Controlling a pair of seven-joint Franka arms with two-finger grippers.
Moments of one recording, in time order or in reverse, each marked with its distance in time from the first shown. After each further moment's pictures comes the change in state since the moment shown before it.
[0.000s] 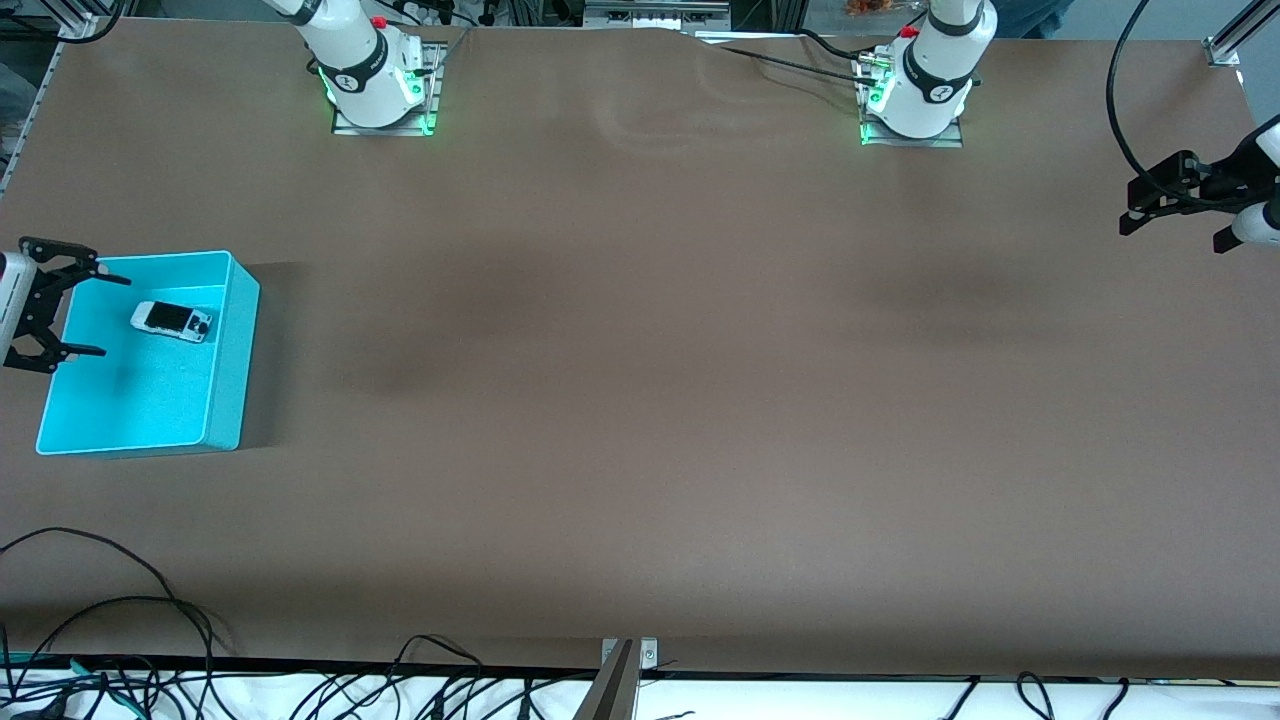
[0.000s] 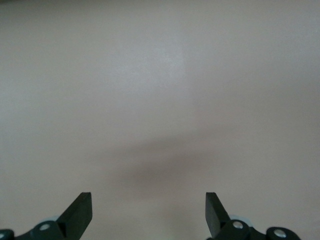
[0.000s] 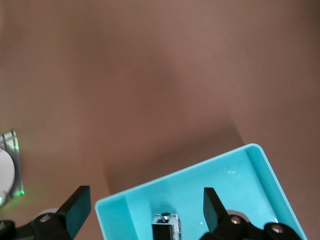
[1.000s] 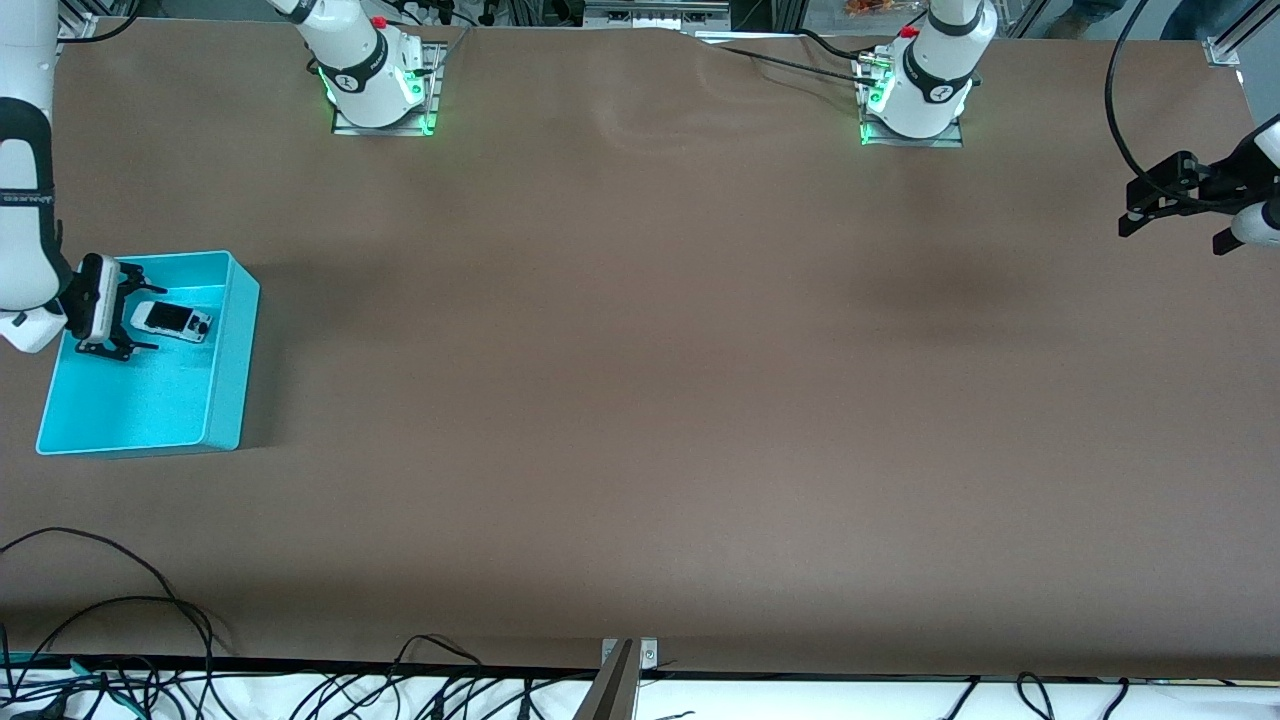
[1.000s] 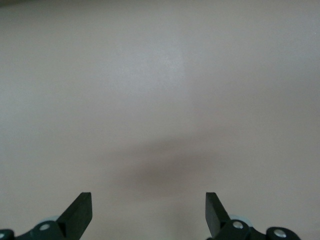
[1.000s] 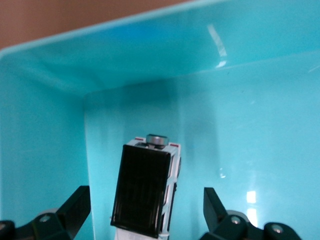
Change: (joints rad) left arm -0.003 0.000 0.000 0.000 0.000 0.005 0.000; right arm -0.173 0.164 0.001 -0.403 0.039 0.513 -0.779
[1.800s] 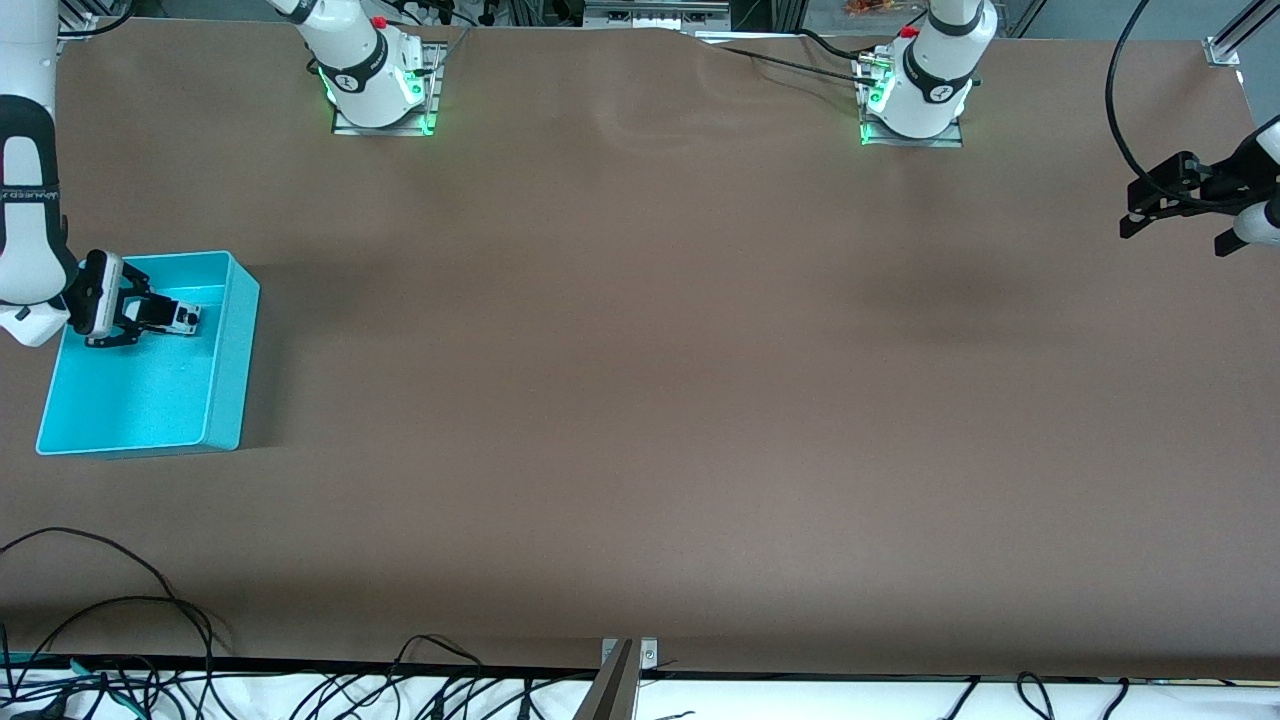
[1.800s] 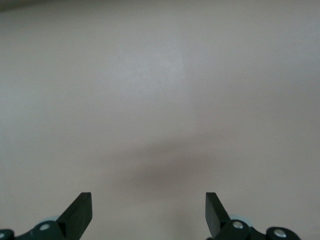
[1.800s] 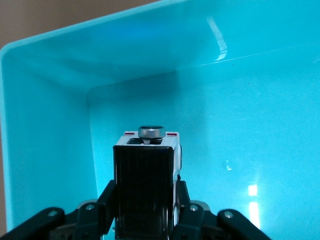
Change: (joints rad) left arm -0.001 -0.001 0.000 0.000 0.000 0.012 0.000; right arm -0.004 -0.001 -0.008 -0.080 -0.009 0.100 0.011
